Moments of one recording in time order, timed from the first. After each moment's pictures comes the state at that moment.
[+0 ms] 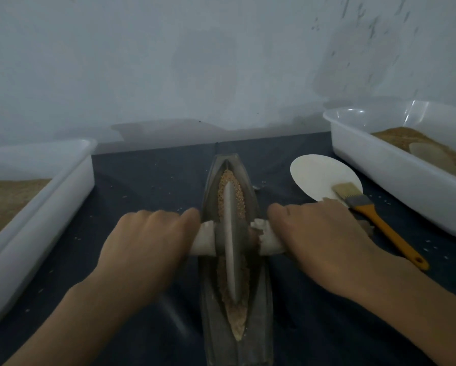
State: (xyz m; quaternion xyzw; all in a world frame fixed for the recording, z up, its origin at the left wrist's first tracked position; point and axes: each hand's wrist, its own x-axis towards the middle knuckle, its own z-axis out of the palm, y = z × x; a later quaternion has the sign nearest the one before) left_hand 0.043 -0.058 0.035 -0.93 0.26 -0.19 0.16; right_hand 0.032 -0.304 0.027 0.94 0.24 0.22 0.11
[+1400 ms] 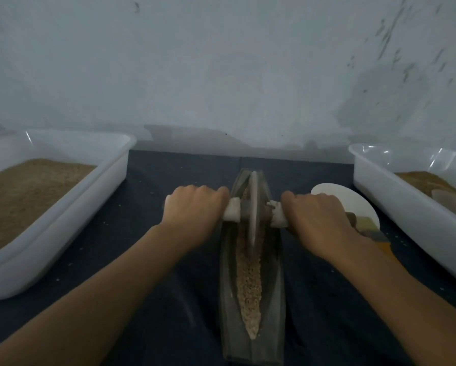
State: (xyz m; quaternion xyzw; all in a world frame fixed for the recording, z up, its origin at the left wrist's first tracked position) left_hand 0.104 -0.071 0.023 -0.95 0.15 -0.25 0.11; right_hand 0.095 -0.294 0.037 0.95 0.18 0.20 0.15
